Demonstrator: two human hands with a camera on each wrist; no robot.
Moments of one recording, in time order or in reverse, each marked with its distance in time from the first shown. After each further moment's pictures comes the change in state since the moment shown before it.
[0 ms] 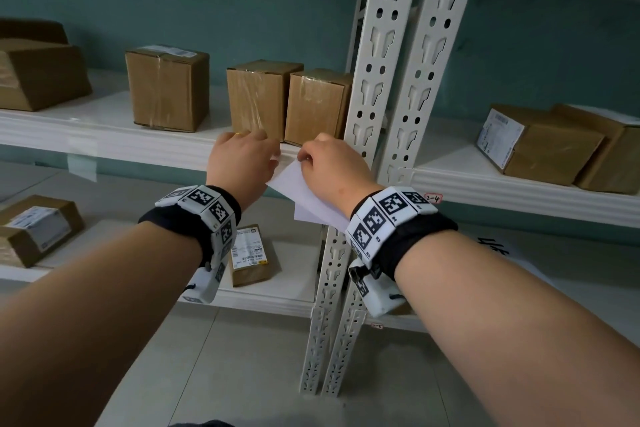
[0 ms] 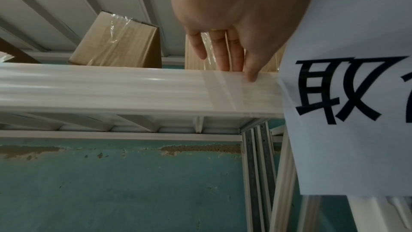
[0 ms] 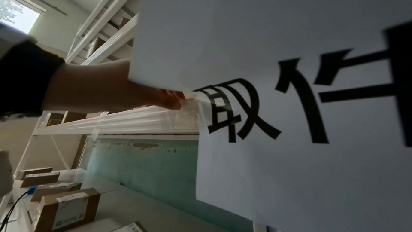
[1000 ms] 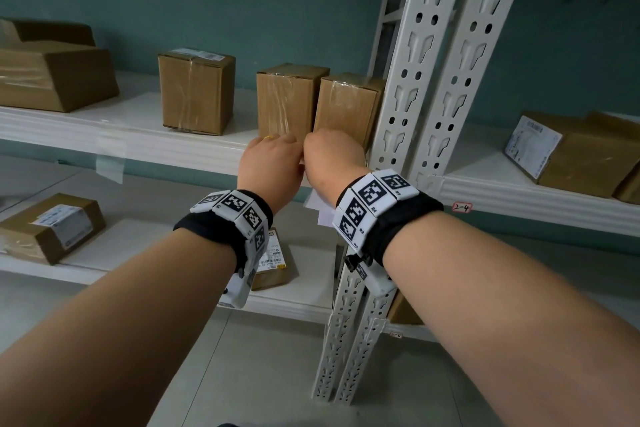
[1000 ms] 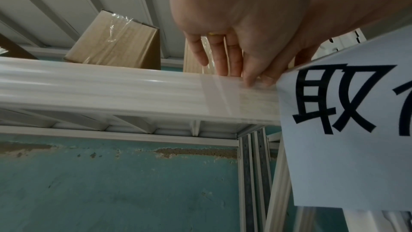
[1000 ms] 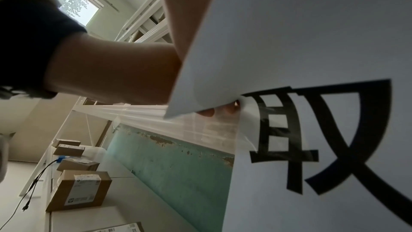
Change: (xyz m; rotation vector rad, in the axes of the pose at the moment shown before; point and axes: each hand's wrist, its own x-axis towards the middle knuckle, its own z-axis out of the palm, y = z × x) left_hand 0.002 0.003 -0.009 -0.048 -0.017 -0.003; right_hand 0.028 -0.055 -0.007 -0.241 -0.112 0.076
